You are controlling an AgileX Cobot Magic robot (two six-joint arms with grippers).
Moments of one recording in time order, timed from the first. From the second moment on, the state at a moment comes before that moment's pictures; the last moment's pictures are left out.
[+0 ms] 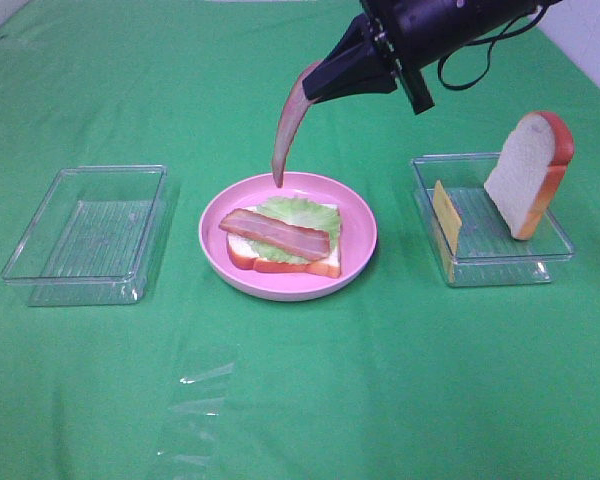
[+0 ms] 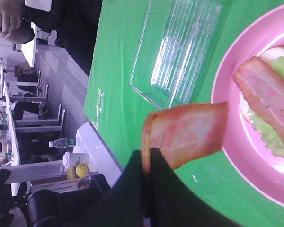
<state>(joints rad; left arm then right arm) 0.03 -0.01 -0.52 -0.16 1.10 0.10 0.21 2.03 -1.62 1.05 1.16 -0.48</state>
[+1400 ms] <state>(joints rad) 0.03 -0.01 -0.52 -0.16 1.10 0.09 0.39 2.21 -1.61 0.82 0.82 -0.49</state>
